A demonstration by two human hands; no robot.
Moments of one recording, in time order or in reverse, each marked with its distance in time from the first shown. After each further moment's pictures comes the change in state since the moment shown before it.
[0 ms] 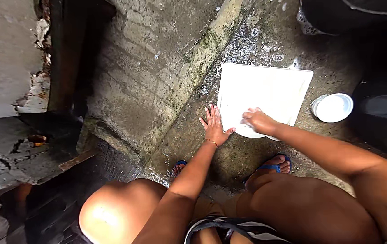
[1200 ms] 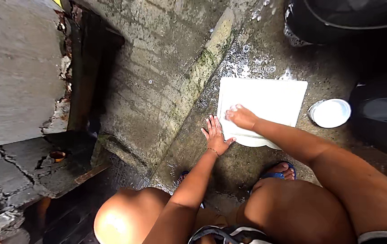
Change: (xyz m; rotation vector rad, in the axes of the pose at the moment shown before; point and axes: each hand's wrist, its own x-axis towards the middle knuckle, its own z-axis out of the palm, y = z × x) left_hand 0.009 0.008 -0.008 0.051 -0.139 -0.053; right_hand 0.075 0.001 -0.011 -0.061 0.153 -0.057
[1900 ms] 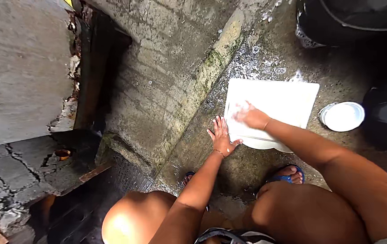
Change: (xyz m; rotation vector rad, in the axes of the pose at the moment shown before) left_hand 0.004 -0.004 -0.003 -0.044 -0.025 0.006; right_hand -0.007 0.025 0.005 -0.006 -0.024 0.030
